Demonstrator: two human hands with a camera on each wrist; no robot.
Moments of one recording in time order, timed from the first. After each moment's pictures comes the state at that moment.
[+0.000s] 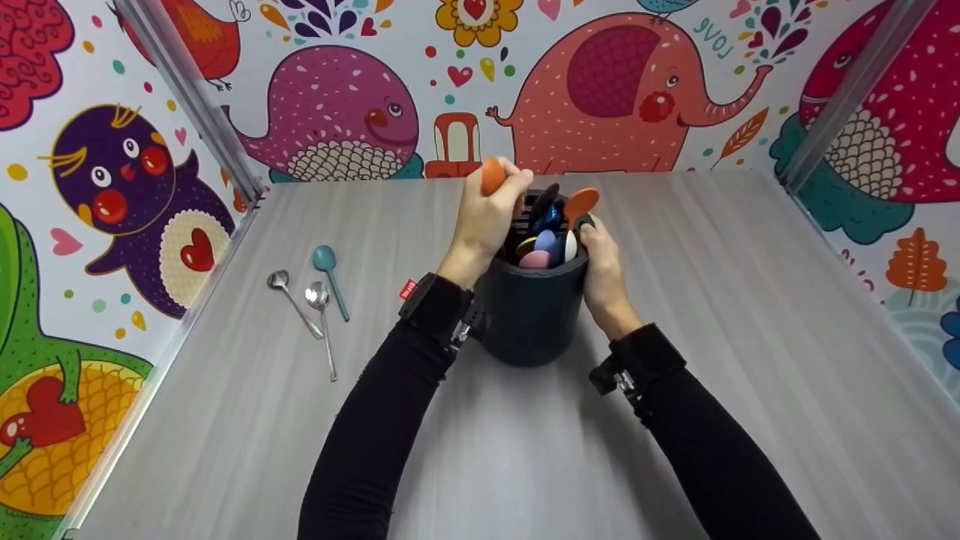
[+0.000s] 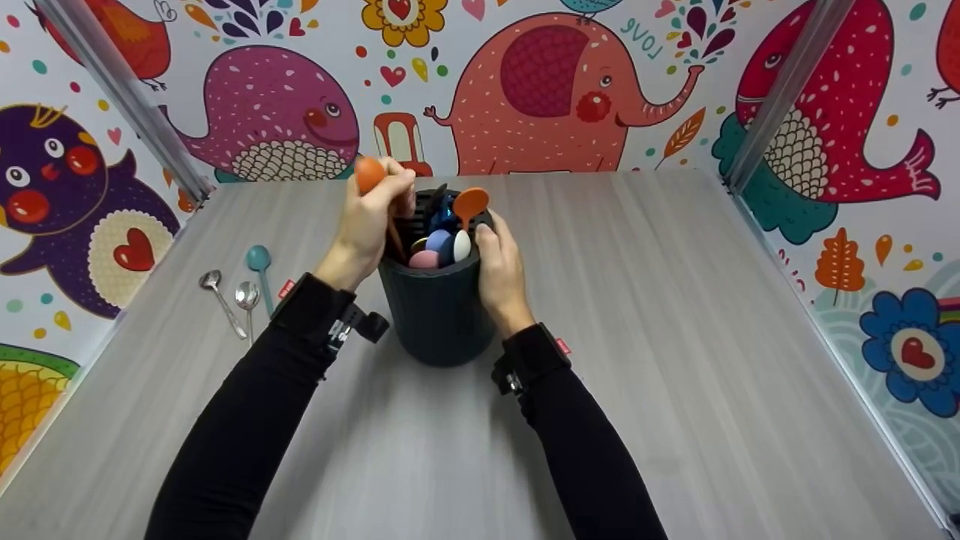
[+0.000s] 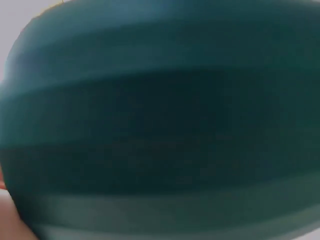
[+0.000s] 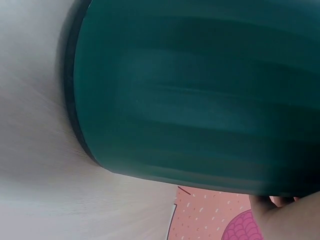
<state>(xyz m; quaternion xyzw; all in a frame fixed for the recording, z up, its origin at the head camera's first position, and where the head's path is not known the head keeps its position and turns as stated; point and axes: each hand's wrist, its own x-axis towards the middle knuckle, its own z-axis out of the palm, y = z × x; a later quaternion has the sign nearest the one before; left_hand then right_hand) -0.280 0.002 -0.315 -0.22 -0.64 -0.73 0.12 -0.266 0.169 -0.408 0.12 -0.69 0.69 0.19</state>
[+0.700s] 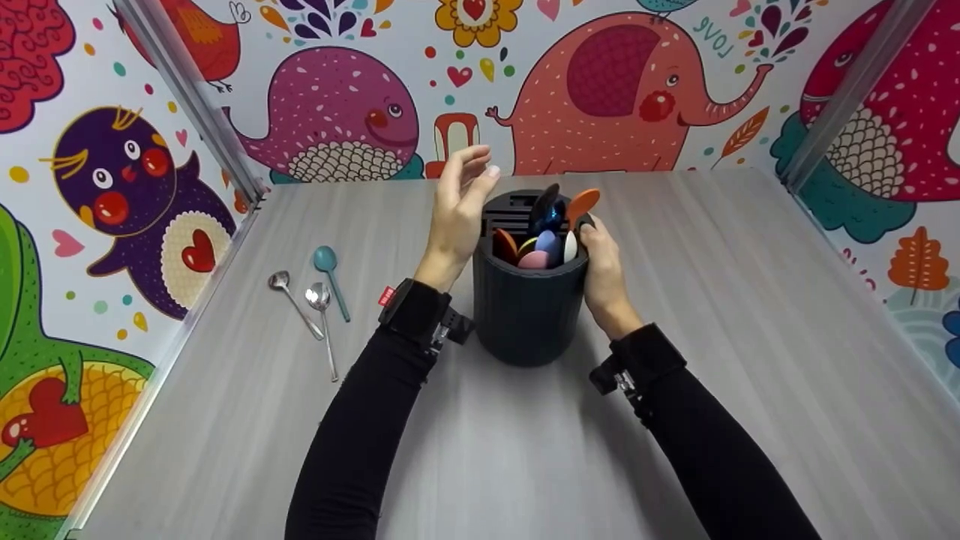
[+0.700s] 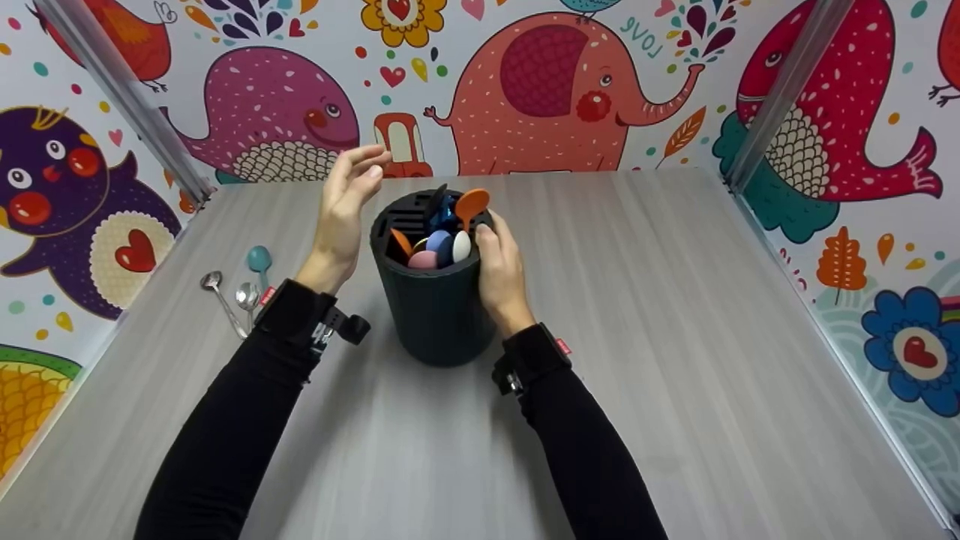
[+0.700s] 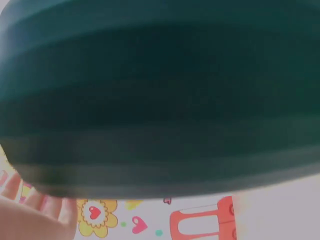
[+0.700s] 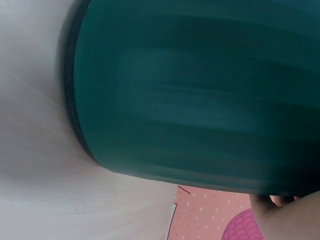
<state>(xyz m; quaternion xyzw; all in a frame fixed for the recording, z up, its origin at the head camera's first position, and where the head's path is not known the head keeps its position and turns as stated) -0.290 -0.025 -0.328 -0.21 -0.69 -0.68 0.17 -0.266 0.169 -0.408 0.11 -0.68 0.70 0.19</state>
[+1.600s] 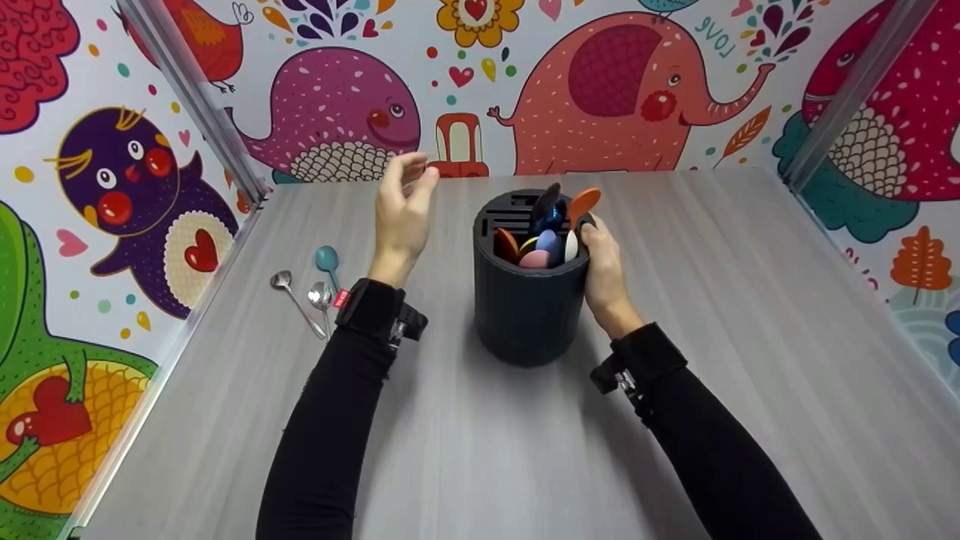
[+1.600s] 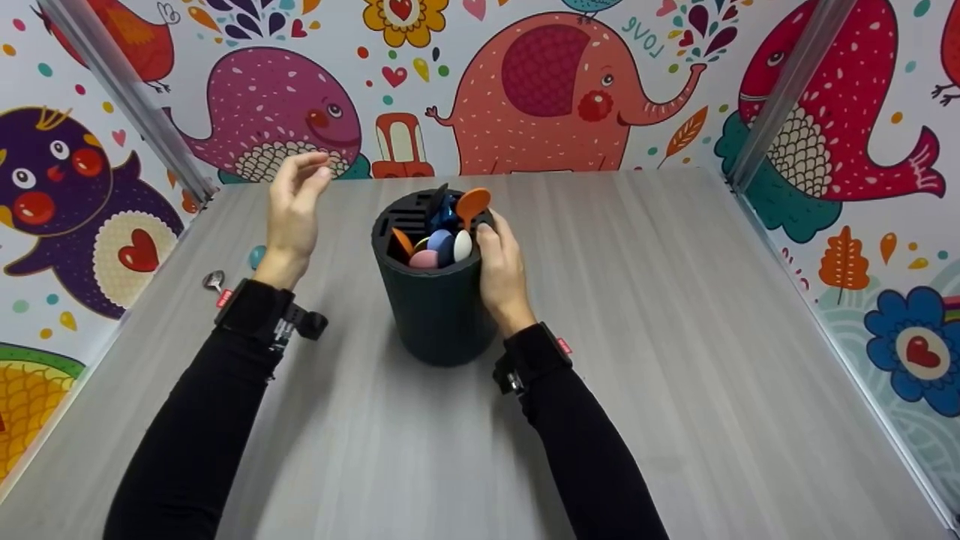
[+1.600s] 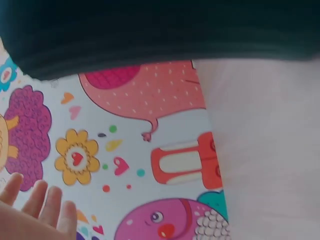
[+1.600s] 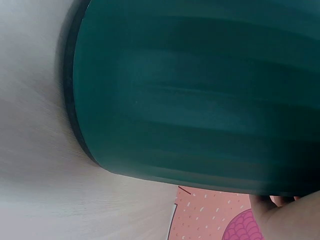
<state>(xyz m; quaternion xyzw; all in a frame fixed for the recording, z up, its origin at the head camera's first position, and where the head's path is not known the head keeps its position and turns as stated) -0.300 -0.085 -0.335 -0.11 -0.75 -0.61 0.23 -0.264 0.169 -0.407 0.10 -0.70 0.68 0.18</state>
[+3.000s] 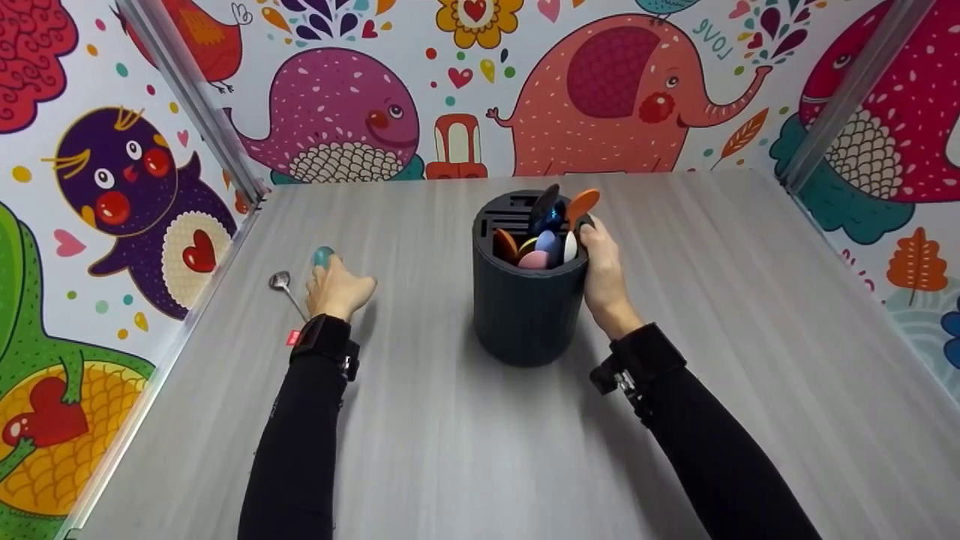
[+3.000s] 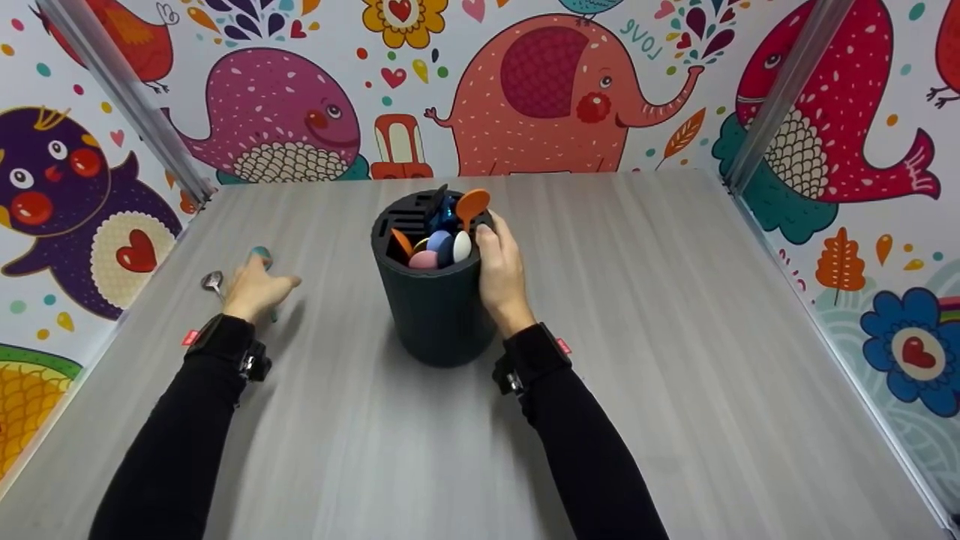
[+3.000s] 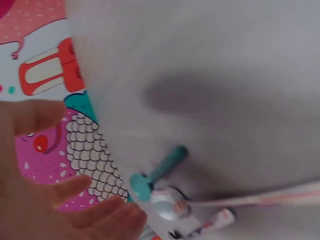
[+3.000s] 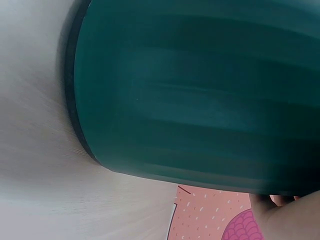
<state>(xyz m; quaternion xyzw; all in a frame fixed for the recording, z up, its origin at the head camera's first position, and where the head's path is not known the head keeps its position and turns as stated) -0.295 -0.193 -0.426 0.16 -0.94 -0.29 -0.04 -0.264 0.170 -0.408 0.10 -0.70 0.68 0.18</state>
